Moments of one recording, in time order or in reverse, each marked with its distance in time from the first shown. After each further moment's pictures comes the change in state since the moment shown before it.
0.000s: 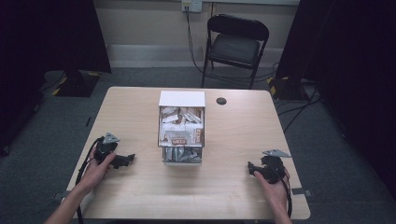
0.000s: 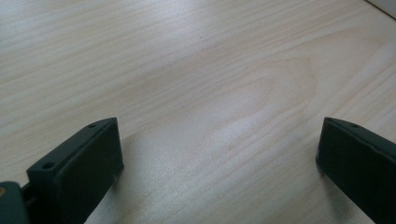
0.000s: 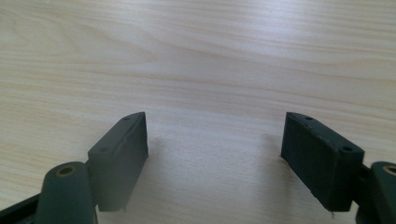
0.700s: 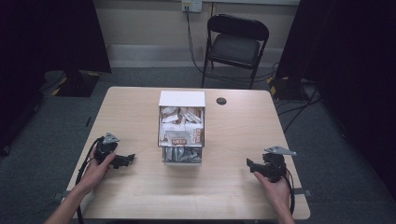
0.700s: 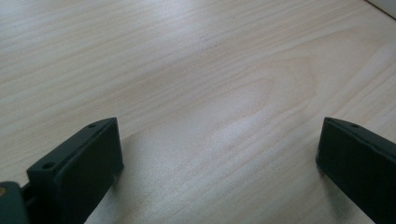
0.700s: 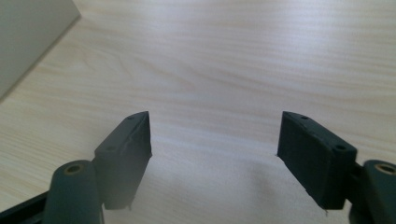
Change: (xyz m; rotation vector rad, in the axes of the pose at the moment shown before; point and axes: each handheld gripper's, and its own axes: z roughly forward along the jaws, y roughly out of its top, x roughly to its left) left arm 0.000 0.000 0.000 0.000 -0.001 0.000; right arm -0.001 0.014 -0.020 -0.089 0.127 -0.007
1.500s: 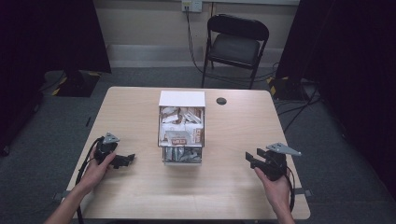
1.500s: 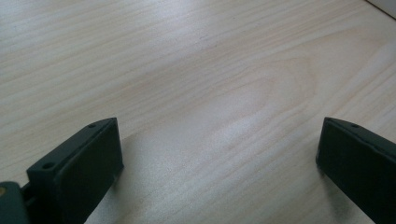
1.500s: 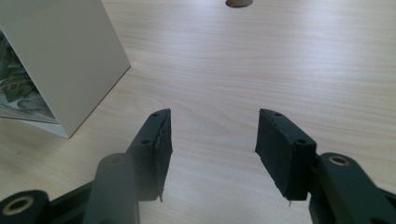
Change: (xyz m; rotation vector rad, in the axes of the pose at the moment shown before) left arm 0.000 0.000 0.000 0.000 0.000 0.000; right arm 0.017 0.017 -0.021 -0.115 0.070 -0.002
